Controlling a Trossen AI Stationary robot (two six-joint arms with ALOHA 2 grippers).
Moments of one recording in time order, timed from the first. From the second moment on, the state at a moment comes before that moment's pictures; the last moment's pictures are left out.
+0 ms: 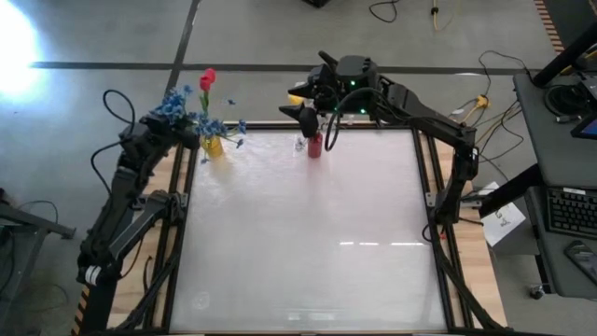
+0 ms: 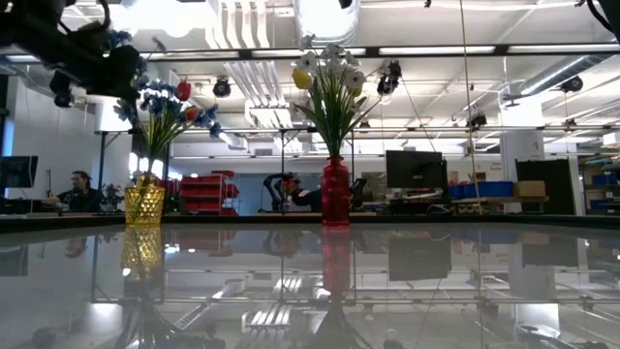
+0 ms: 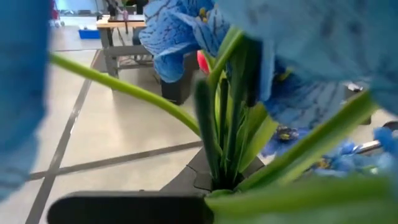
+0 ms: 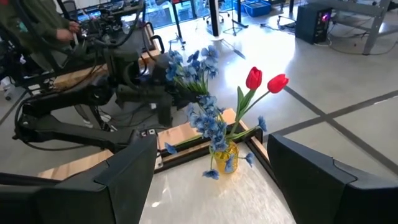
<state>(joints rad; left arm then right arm) 1.25 0.40 0.52 -0.27 0.04 -0.01 -0.31 1.80 2.16 -0.59 -0.08 0.14</state>
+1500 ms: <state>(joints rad) 1.25 0.49 1.13 -1.22 0.44 -0.02 -0.27 1.77 2.15 -0.69 -0.09 -0.02</state>
